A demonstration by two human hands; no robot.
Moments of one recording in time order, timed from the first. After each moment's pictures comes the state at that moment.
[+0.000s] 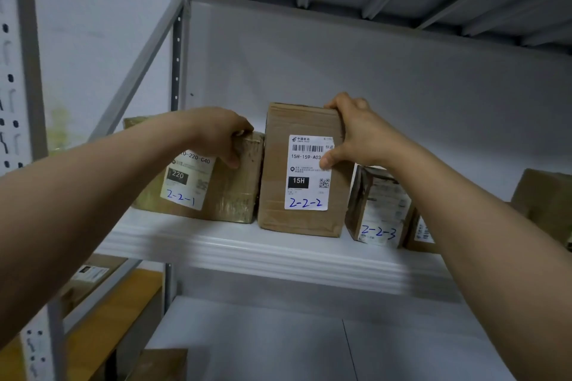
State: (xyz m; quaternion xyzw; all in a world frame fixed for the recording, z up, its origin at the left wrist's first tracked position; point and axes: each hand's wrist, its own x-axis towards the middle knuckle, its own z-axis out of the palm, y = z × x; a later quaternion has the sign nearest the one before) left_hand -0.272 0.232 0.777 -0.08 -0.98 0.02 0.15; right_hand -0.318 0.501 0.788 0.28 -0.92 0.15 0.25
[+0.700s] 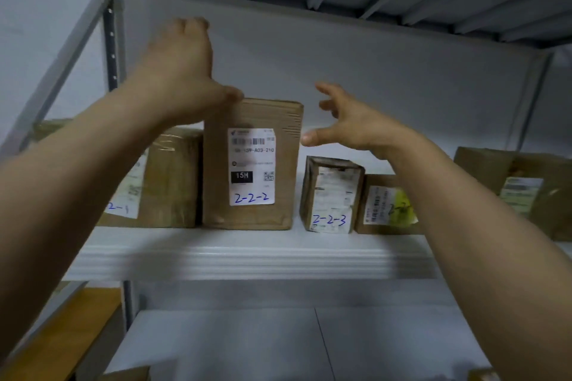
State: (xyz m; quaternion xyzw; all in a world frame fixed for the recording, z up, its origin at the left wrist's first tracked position) left_hand -0.237 0.312 0.810 -0.06 -0.87 -0.15 0.46; right_hand -0.307 0.573 0.793 0.22 -0.90 0.33 0.17
